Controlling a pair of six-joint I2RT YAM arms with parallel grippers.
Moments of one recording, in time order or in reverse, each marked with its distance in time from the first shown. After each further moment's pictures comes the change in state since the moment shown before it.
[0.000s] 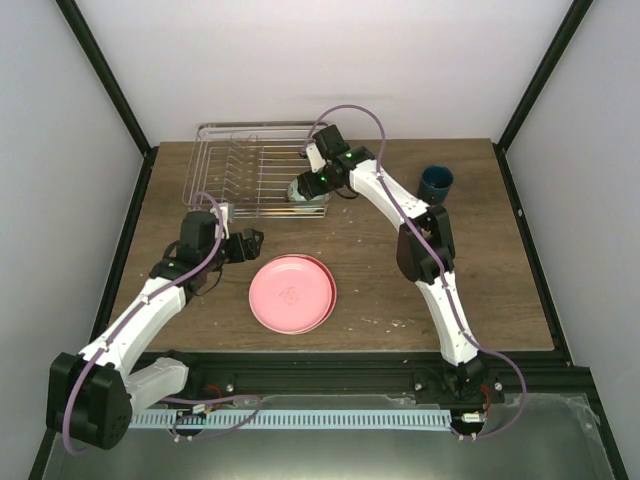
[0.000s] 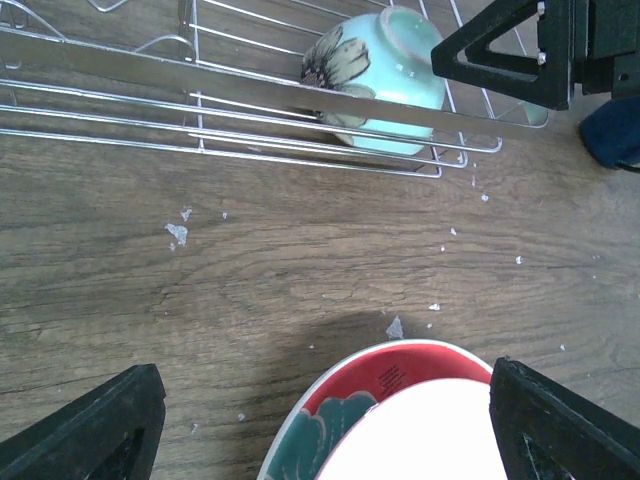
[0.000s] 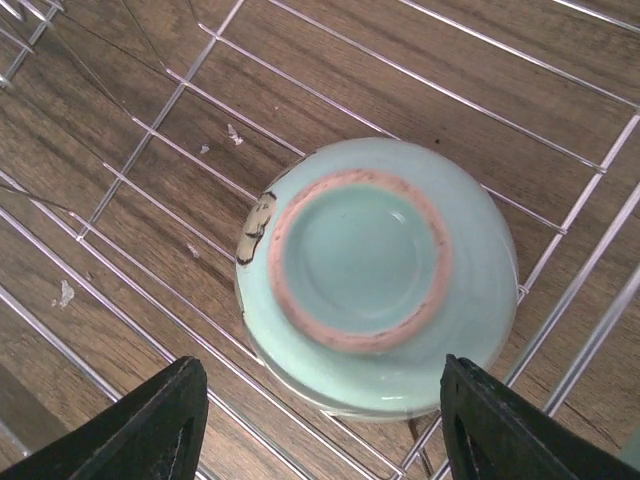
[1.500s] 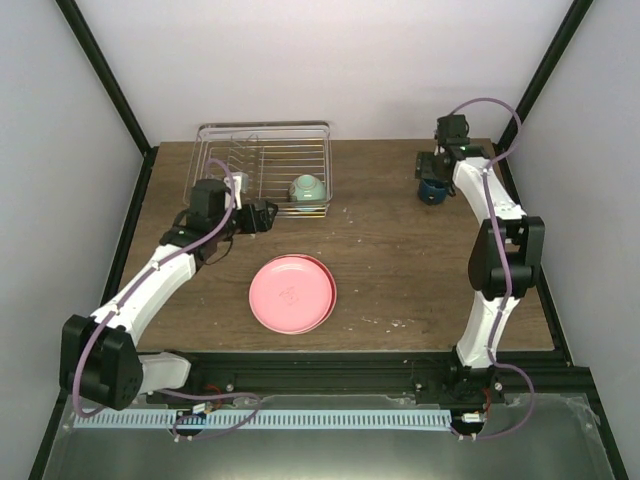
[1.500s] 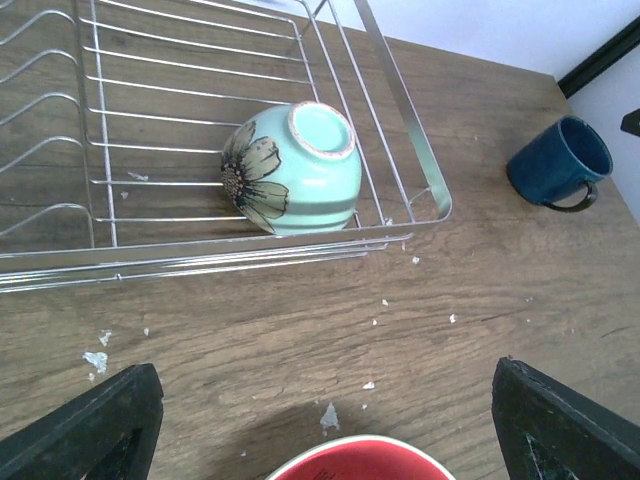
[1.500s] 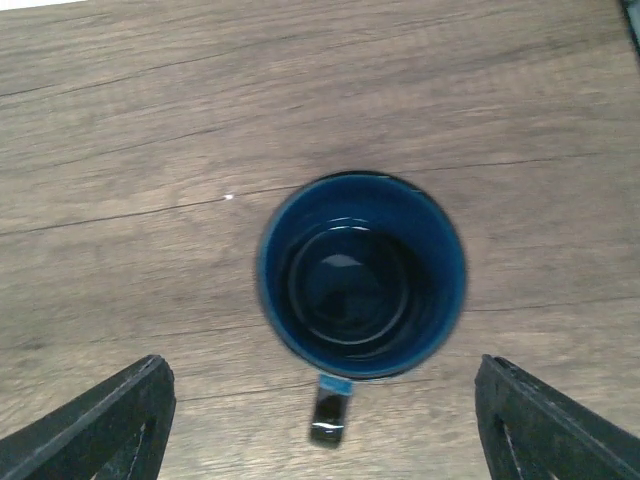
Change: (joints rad) left arm -0.019 0.200 0.252 0.018 0.057 0.034; right arm -0.475 -0.441 -0.543 0.145 0.325 0.099
